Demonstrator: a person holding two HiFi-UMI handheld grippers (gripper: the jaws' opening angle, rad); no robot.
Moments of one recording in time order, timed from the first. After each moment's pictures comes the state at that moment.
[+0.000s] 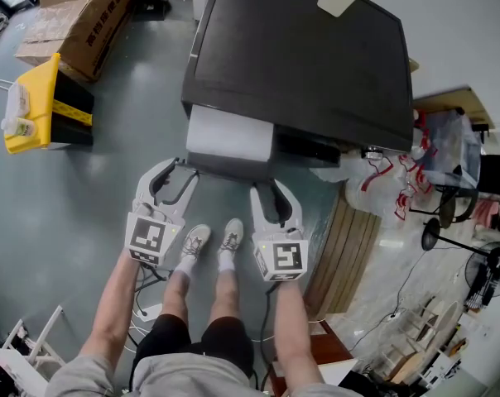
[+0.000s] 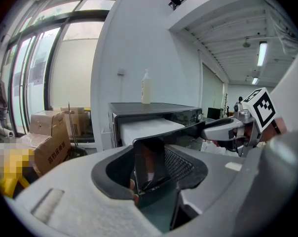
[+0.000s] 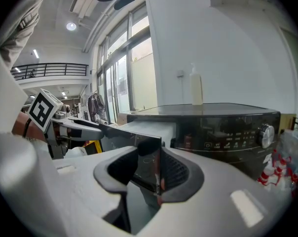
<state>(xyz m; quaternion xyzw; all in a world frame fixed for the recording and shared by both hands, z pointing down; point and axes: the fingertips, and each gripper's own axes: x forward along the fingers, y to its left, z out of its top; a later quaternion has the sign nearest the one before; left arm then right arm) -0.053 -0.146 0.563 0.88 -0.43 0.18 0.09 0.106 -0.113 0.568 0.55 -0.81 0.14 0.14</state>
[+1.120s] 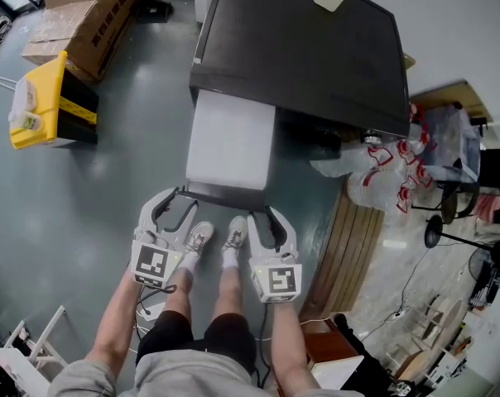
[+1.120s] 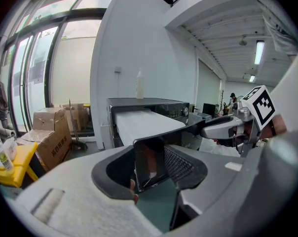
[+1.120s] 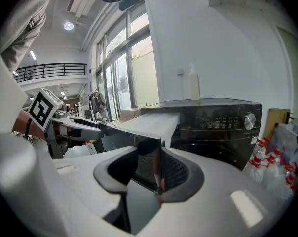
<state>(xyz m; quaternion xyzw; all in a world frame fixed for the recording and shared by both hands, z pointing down) -0.069 -0.047 0.565 0.88 -0.42 0.20 0.10 0.090 -0.012 0.570 0.55 -0.81 0.16 0.15</state>
